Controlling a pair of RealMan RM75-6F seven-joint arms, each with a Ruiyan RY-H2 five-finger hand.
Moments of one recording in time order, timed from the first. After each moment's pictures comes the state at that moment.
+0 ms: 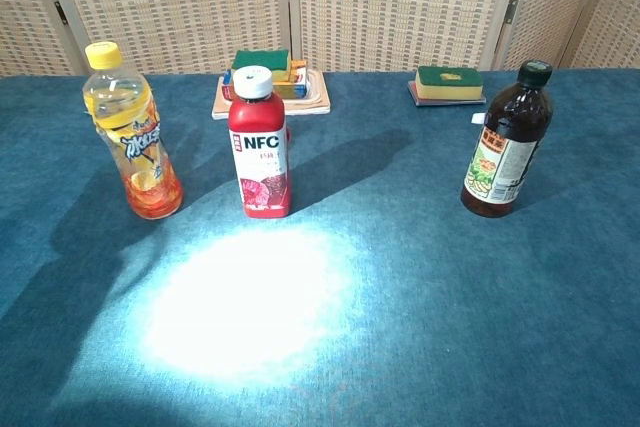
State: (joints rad) left arm -0.26 -1.14 -0.02 -1.73 1.39 1.47 0.02; right arm 0.13 -1.09 0.07 -1.71 -1.48 1.38 0.02
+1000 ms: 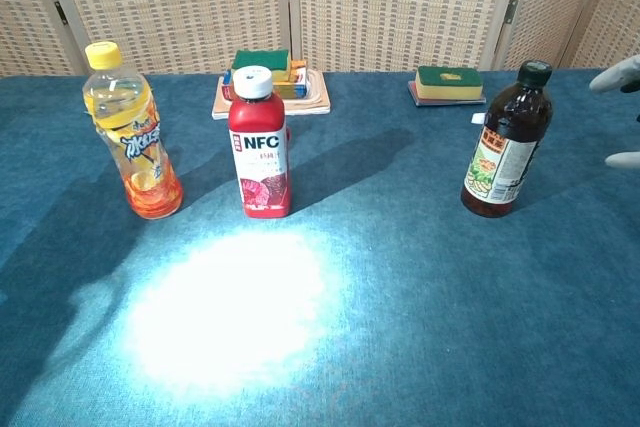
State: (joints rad) left arm -0.13 -1.05 0.01 -1.74 1.52 1.55 -0.06; right arm 0.36 -1.37 0.22 -1.46 -1.28 1.10 0.21
